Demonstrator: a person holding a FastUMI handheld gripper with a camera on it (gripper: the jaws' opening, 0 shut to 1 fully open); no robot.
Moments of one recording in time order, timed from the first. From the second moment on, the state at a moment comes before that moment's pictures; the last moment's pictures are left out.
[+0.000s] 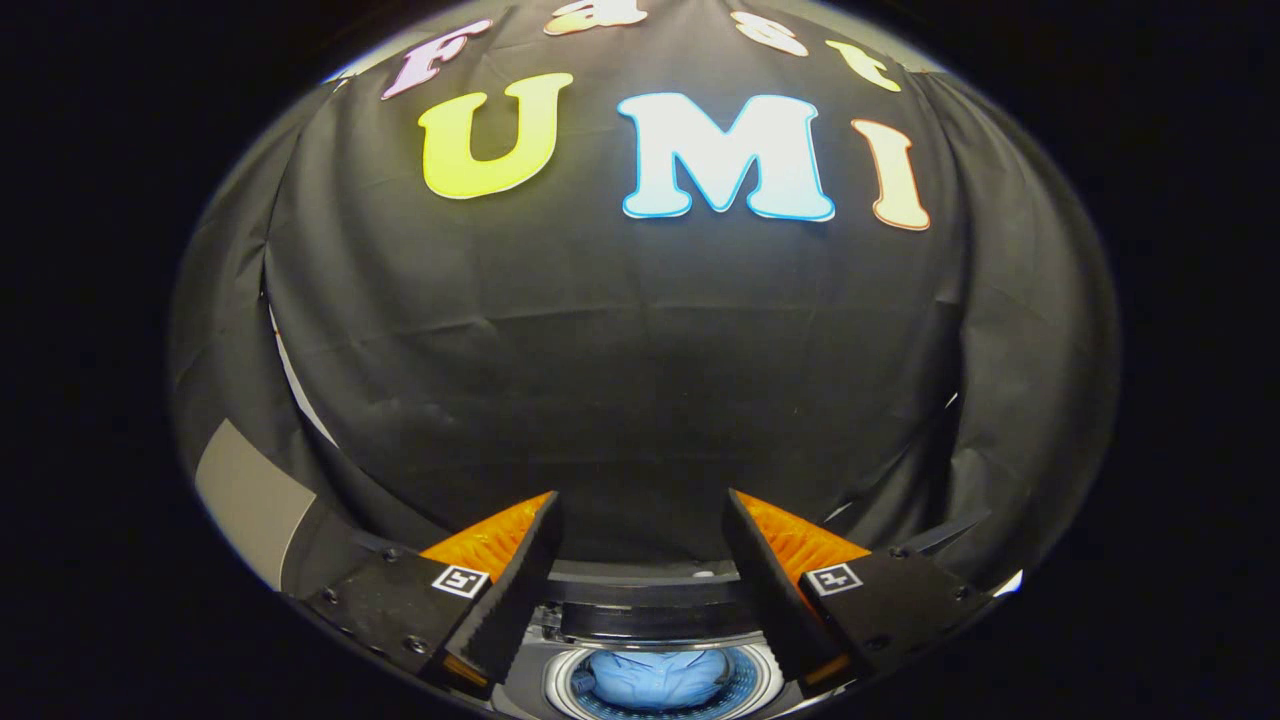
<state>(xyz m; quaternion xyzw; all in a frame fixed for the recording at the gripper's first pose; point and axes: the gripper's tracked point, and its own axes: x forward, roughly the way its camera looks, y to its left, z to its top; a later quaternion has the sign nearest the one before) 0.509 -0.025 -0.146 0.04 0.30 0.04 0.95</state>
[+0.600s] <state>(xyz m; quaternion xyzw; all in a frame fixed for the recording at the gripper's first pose) 0.465 -0.027 -0.142 0.03 0.28 0.04 0.96</state>
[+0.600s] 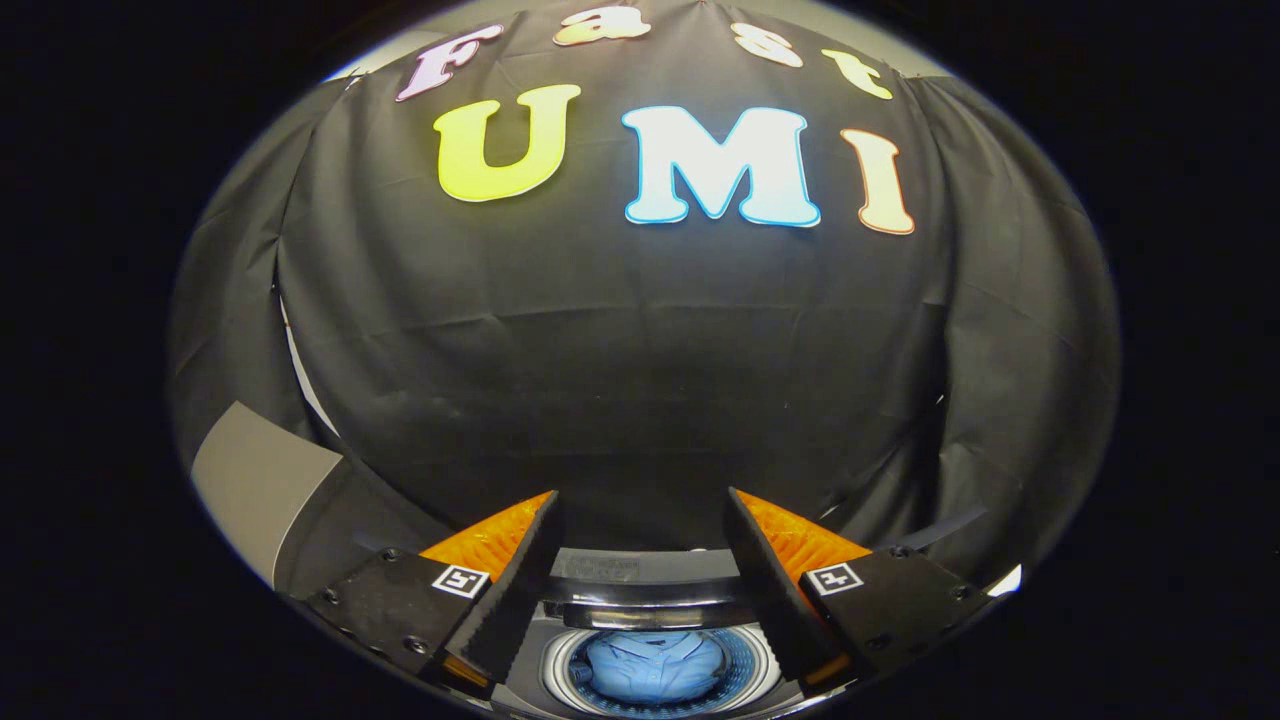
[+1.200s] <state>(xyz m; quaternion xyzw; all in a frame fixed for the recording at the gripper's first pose) 0.423 -0.029 -0.148 0.03 0.27 0.03 0.96</state>
